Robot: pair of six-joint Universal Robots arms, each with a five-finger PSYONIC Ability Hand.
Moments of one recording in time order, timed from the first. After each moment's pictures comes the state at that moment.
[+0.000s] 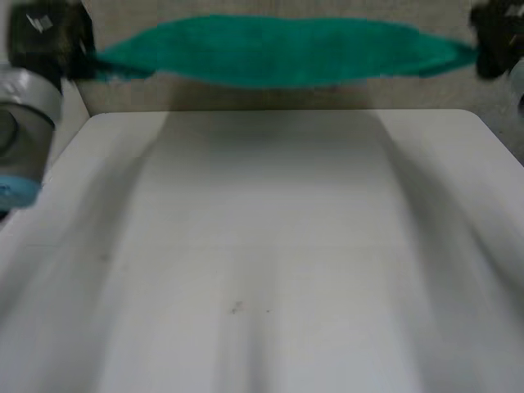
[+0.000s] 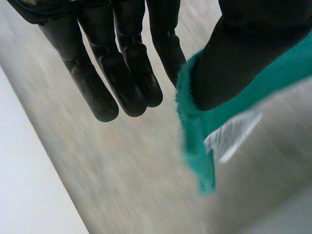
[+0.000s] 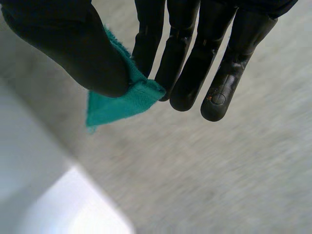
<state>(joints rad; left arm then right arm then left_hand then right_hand) 4.53 -1.97 -1.24 3.50 -1.50 3.34 1.76 -1.17 1.03 0.02 1.55 2.58 1.15 1.20 1.19 1.20 0.96 0.98 1.18 1.18 1.19 1.00</state>
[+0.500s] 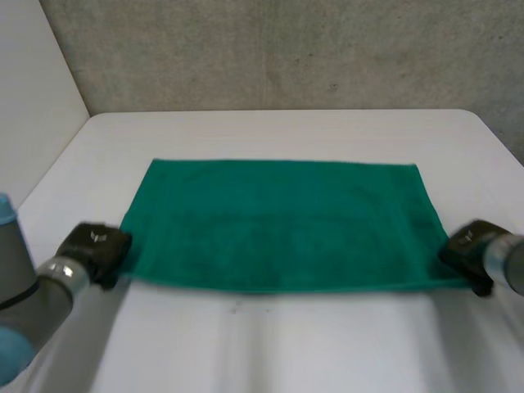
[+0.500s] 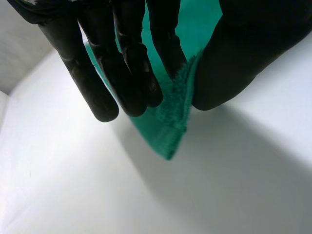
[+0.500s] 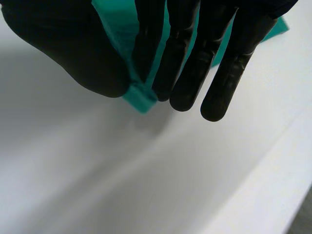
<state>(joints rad) 4.56 -1.87 -1.91 3.26 -1.49 3.72 1.69 -1.18 1.57 0.38 1.57 2.16 1.15 1.20 1.19 1.20 0.96 0.98 1.18 1.18 1.19 0.99</state>
